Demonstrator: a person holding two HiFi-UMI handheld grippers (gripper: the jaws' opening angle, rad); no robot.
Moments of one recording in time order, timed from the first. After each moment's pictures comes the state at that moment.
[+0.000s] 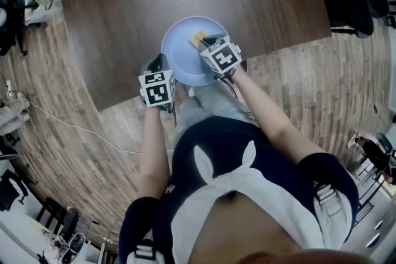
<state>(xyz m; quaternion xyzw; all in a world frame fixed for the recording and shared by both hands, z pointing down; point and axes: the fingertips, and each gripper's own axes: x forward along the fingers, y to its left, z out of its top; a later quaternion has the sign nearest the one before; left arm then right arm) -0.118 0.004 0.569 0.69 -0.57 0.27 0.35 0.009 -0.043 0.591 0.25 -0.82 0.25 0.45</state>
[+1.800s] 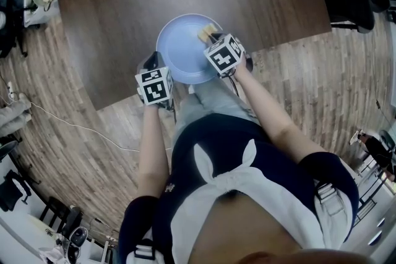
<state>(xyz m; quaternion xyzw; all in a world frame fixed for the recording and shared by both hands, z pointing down) -0.114 0.003 0.575 0.67 -0.59 0.28 0.35 0.060 -0.054 0.590 0.29 -0.79 0.17 0.51</state>
